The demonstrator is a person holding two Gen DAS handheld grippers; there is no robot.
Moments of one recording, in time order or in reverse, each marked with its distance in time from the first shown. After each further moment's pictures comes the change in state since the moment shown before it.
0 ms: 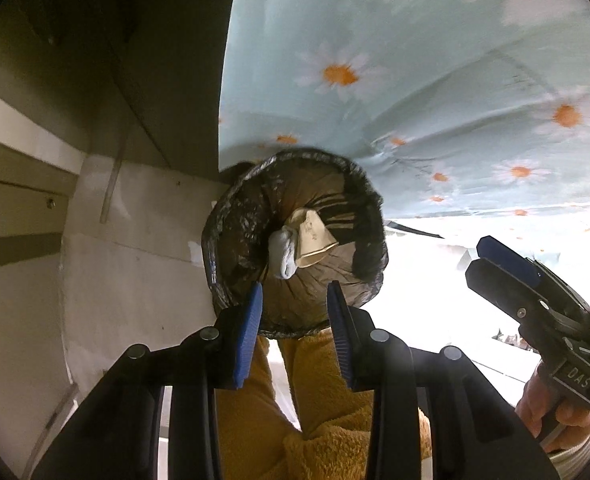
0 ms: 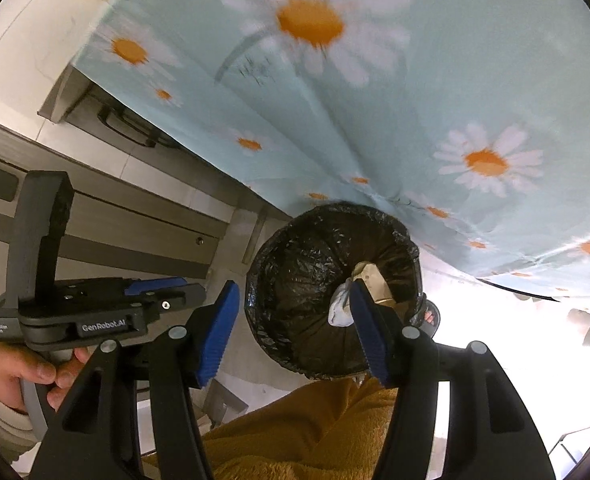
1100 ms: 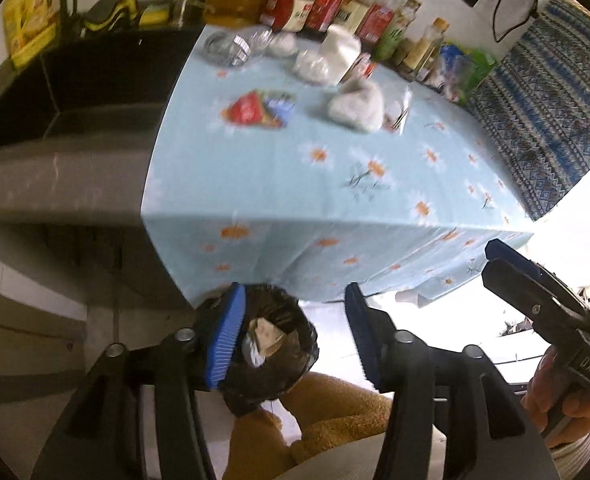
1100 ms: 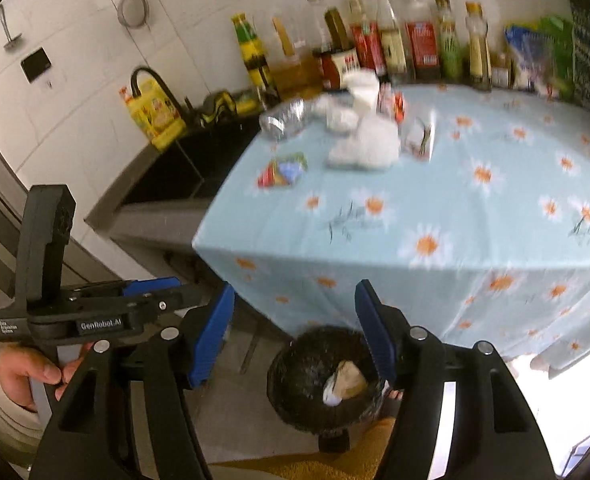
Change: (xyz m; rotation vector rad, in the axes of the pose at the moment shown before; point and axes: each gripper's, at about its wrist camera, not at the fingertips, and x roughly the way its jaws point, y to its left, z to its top) left arm -0.192 -0.110 0.007 0.333 -0.359 -0.068; right arm -0.221 0.059 -0.002 0.010 -0.490 -0.089
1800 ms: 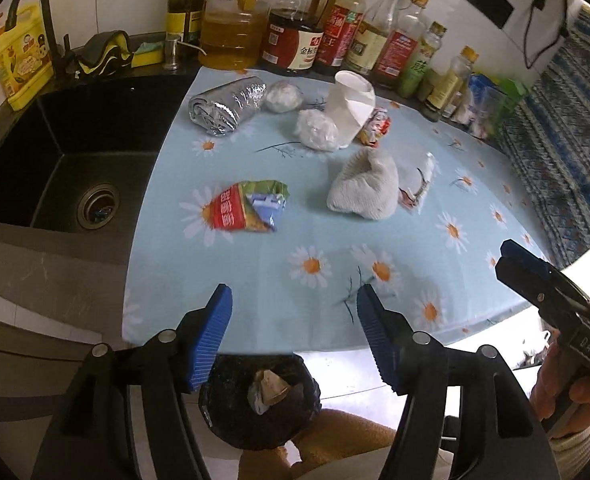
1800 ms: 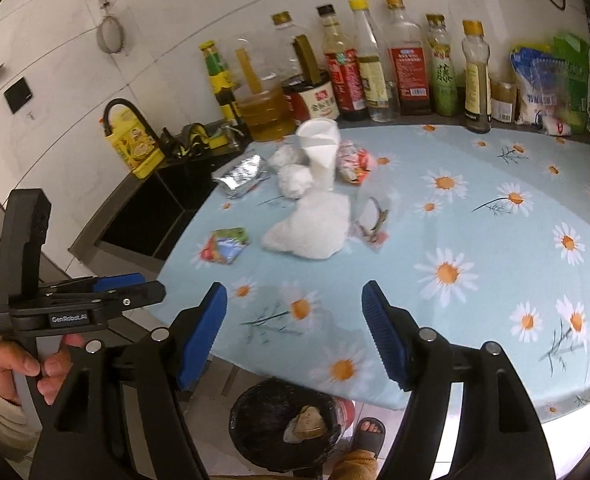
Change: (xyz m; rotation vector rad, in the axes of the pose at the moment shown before) left arm 0.038 -0.027 0.095 -0.035 -0.046 0.117; right arm 0.033 -0.092 0.095 -0.025 -0.010 0.020
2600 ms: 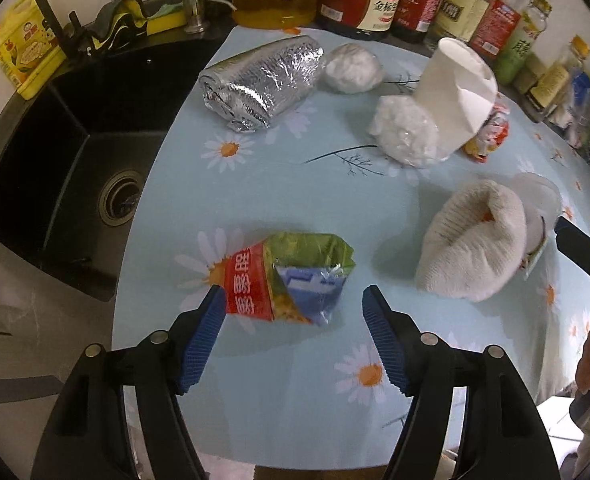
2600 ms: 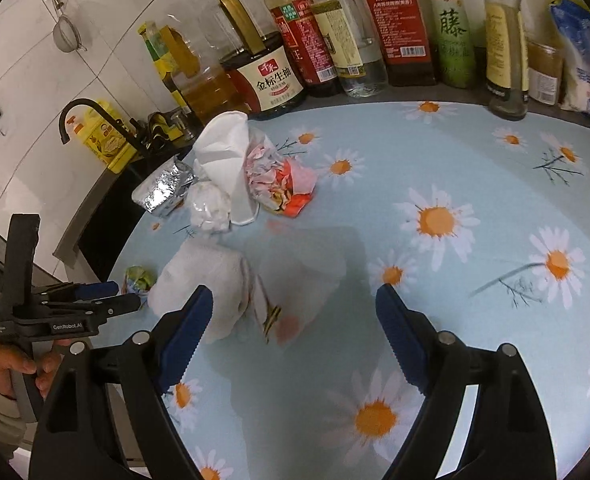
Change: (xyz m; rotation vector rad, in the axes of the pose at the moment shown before) left arm 0.103 0.008 0.065 -0.091 0.147 0.242; right arm 0.112 -0.111 0.075 0.008 0.143 0.100
